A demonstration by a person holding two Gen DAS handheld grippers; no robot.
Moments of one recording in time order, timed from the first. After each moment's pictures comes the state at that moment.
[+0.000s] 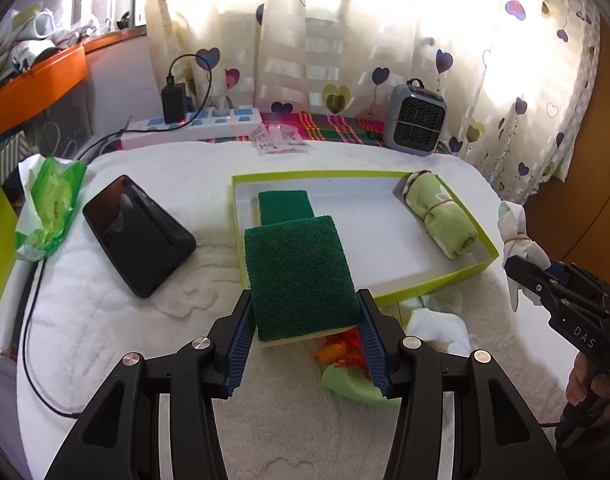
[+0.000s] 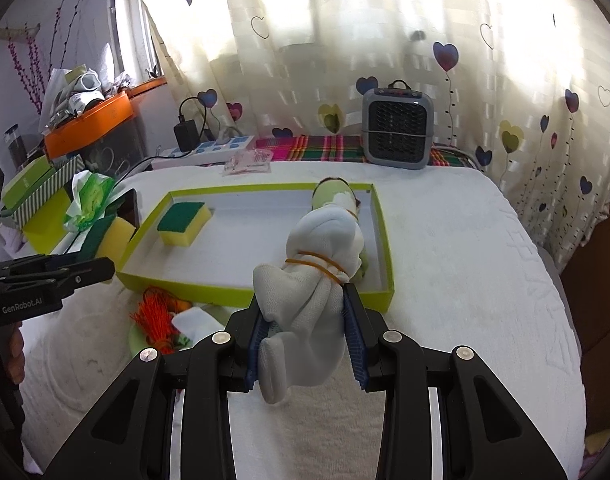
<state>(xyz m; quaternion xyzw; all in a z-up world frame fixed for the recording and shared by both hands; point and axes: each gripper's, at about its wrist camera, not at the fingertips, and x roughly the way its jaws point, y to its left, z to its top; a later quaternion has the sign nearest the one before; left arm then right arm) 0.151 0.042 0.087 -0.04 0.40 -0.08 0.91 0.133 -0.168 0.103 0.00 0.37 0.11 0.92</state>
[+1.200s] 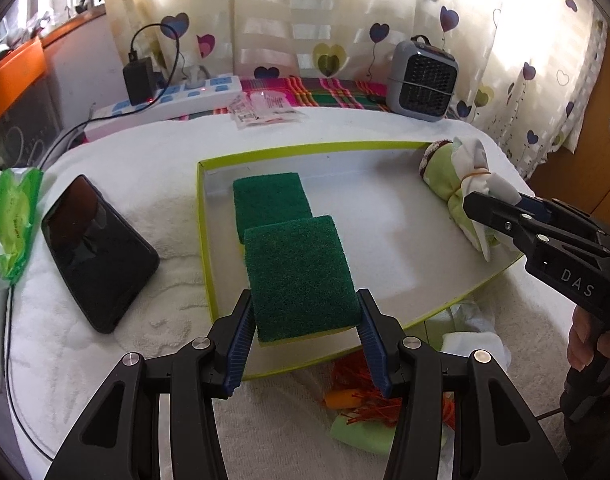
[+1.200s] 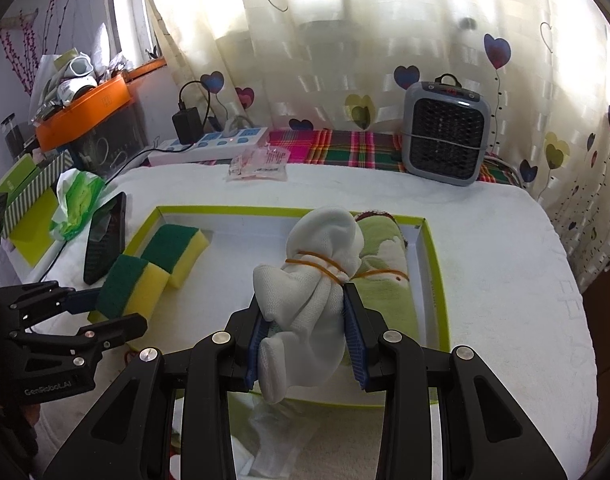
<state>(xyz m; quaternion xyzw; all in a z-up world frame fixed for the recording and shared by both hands) 0.207 0.025 0.056 -0.01 0.46 -0.10 0.88 0.214 -0.140 0.087 -0.02 0.40 0.14 0.91</state>
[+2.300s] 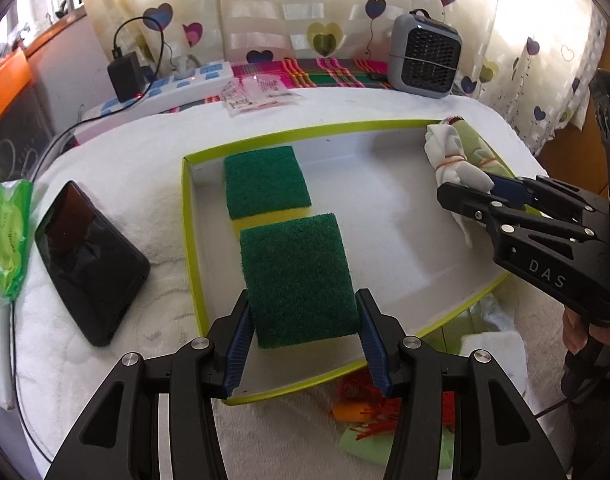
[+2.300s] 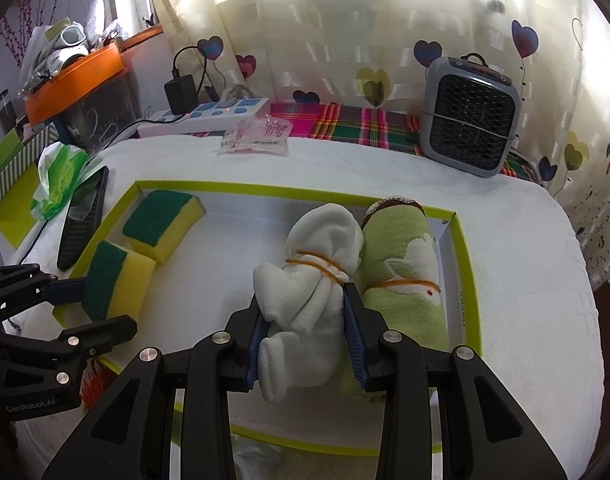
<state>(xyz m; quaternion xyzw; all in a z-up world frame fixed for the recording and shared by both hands) 0.222 0.017 0.047 0.03 0.48 -0.10 0.87 0.237 -0.126 0.064 -0.05 0.43 0.14 0.89</state>
